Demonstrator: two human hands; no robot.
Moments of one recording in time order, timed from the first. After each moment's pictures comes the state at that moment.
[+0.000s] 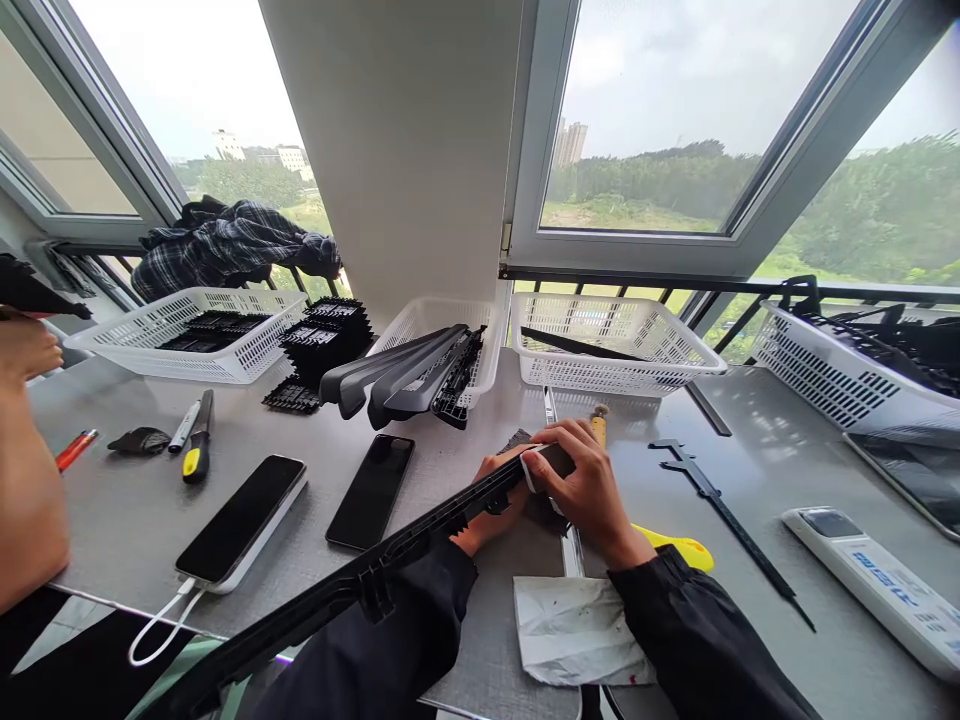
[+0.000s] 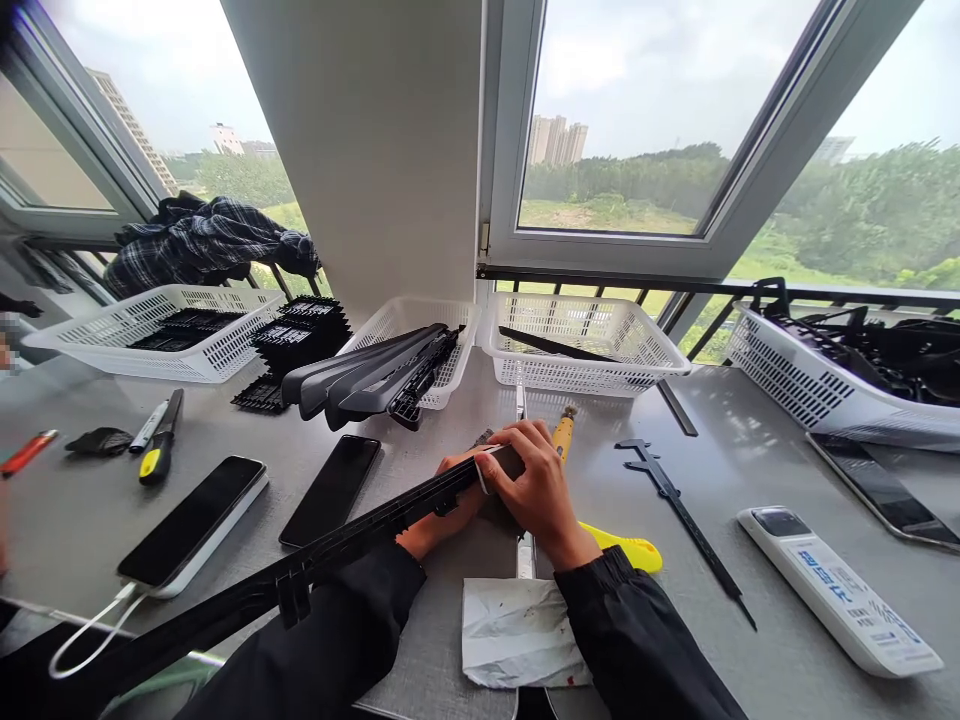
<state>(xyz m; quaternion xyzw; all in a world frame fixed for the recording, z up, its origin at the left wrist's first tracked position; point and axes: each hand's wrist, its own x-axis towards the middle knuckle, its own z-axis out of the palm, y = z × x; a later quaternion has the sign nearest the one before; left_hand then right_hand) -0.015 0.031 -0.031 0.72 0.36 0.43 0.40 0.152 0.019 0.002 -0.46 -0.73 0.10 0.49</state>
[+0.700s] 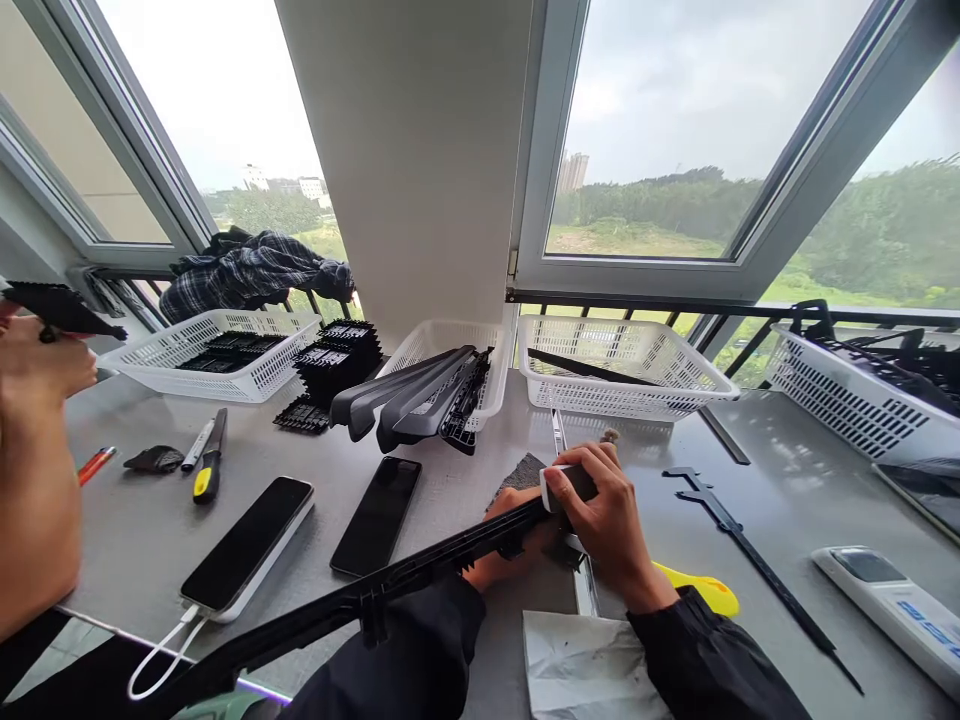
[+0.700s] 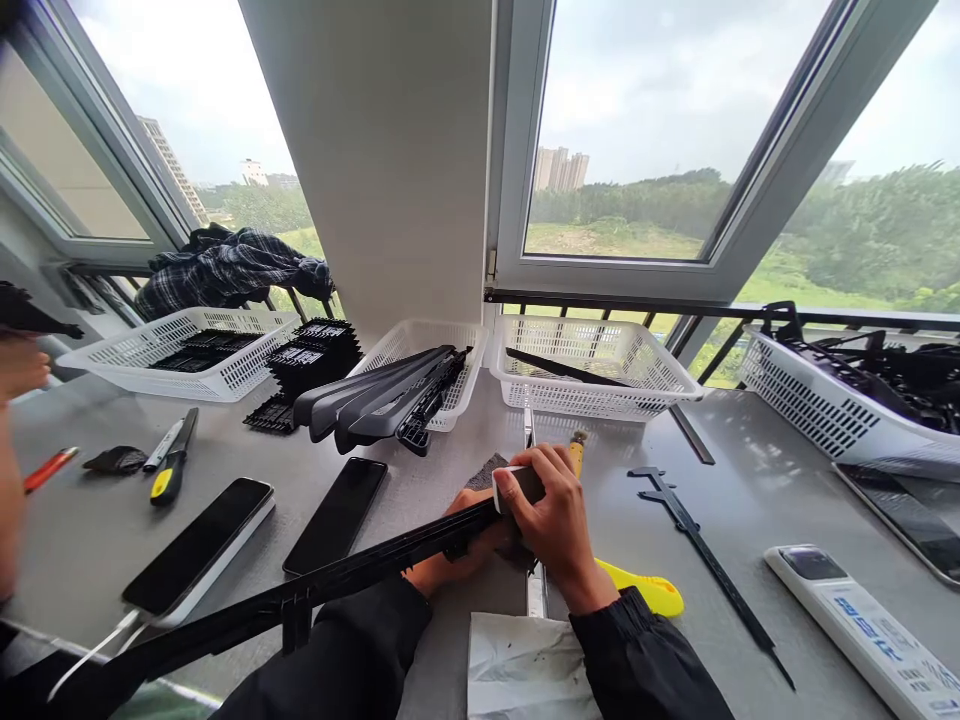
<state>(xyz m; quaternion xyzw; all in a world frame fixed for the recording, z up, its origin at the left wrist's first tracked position) -0.016 0.021 -0.014 0.75 0.32 0.37 0.45 0.153 0.019 0.002 -0.48 -0.70 0.08 0.52</state>
